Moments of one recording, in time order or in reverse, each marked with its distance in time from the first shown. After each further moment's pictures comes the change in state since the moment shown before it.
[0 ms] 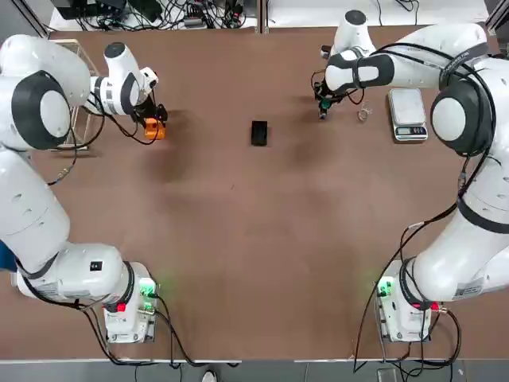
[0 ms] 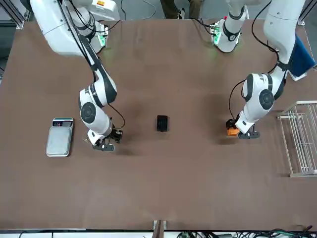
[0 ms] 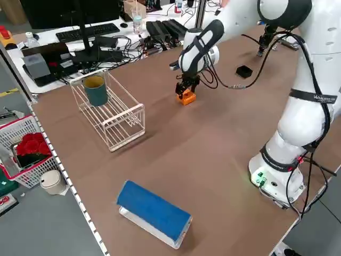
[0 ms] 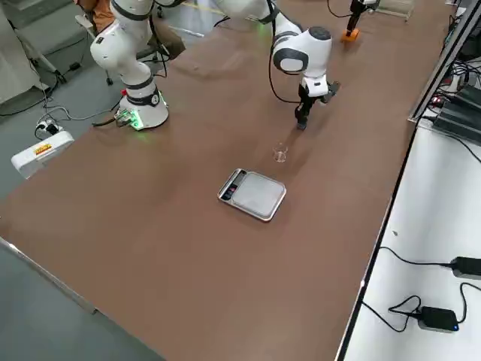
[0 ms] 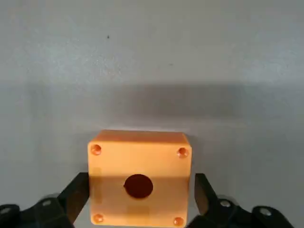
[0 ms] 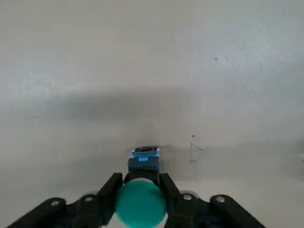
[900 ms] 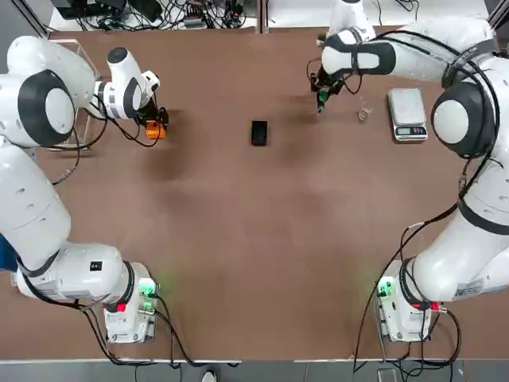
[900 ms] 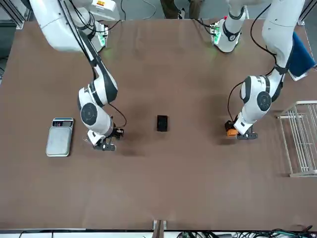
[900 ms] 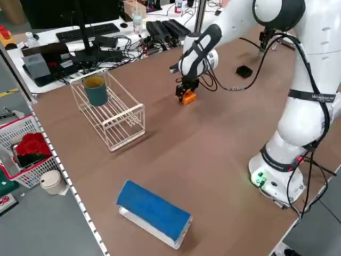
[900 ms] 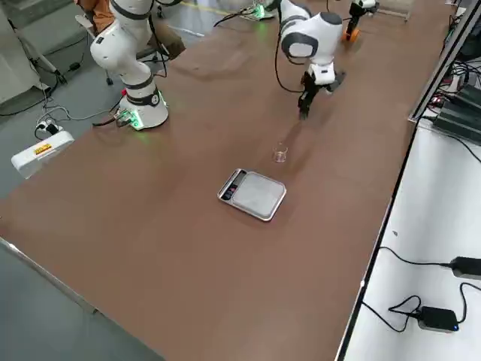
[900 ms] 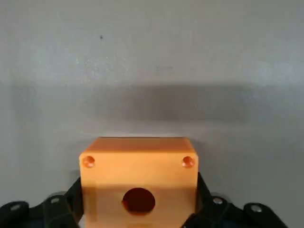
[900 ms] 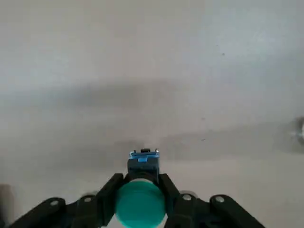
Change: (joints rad) left arm 0.000 0.039 0.000 0.009 0.000 0.050 0.000; right arm 0.004 -0.021 0.071 0.162 -0.001 -0.246 0.072
